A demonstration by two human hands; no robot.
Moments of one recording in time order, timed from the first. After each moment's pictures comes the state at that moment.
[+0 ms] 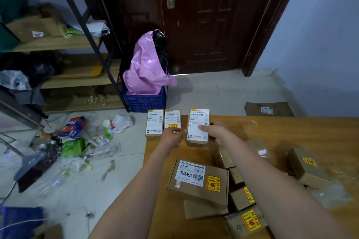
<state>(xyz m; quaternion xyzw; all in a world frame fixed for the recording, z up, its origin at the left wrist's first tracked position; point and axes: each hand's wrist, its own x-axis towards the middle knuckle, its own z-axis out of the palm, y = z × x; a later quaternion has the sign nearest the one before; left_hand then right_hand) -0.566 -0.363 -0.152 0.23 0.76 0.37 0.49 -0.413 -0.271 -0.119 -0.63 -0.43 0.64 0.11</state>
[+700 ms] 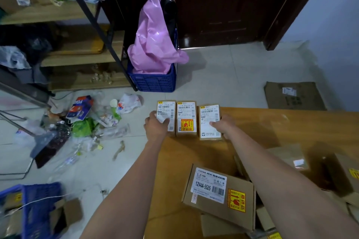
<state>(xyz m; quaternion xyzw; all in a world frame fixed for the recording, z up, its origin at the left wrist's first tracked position) -0.674 -0.329 -0.228 0.20 0.90 0.28 0.28 -0.474 -0.207 -0.224 -0.68 -0.51 0.53 0.00</state>
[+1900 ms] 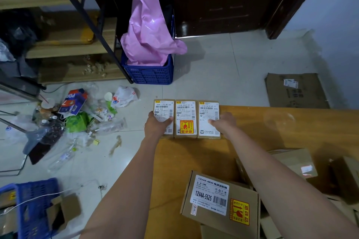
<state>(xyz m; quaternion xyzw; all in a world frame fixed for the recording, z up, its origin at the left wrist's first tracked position) -0.693 -0.305 -0.266 0.17 0.86 0.29 0.38 -0.483 -0.185 -0.255 -0.70 -0.53 0.48 -0.03</state>
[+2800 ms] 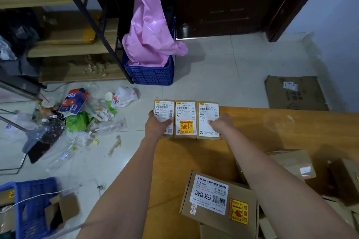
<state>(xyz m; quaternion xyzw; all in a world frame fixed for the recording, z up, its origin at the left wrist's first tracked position) -0.692 -0.306 -0.259 0.18 0.86 0.28 0.38 -0.494 -0.189 -0.250 -0.71 -0.53 0.47 -0.05</state>
